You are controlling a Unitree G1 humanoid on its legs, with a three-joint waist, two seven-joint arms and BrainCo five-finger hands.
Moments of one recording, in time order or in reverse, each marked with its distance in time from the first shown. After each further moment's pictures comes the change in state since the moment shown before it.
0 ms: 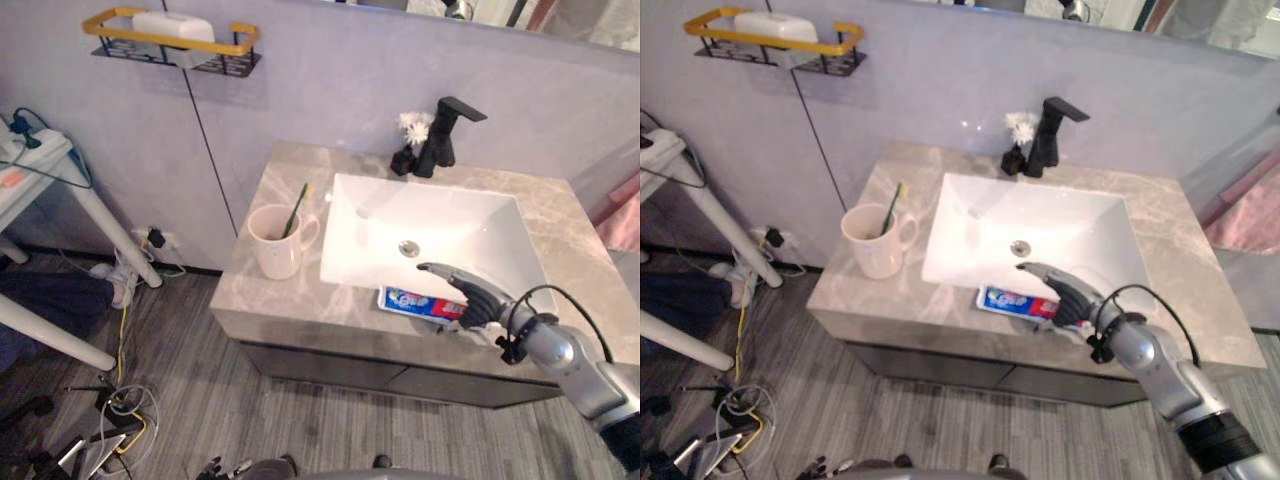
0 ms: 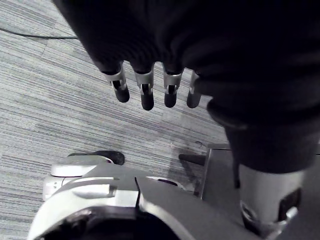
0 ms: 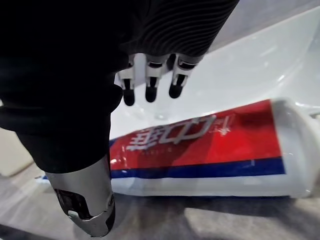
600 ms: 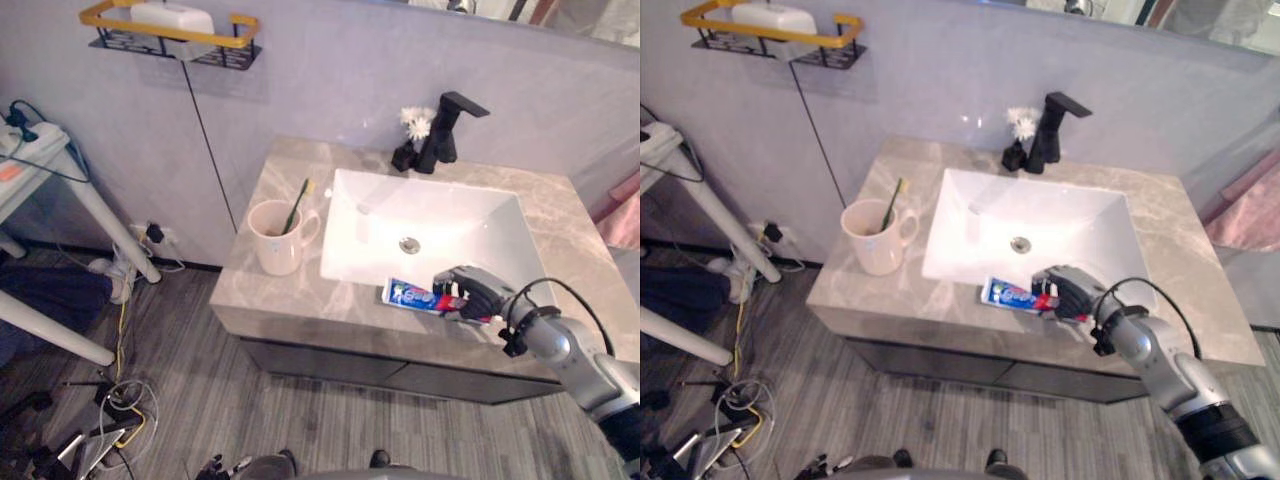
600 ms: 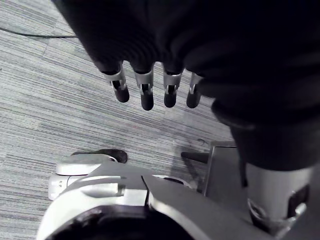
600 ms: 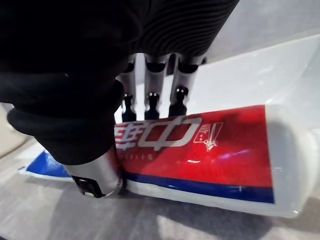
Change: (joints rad) left arm -0.004 0.015 -0.030 0.000 -0.028 0.000 -0.002; right arm -0.047 -0.002 -0.001 0.019 -0.097 -0.003 -0.022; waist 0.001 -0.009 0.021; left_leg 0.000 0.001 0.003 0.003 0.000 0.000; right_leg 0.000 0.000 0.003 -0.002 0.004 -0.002
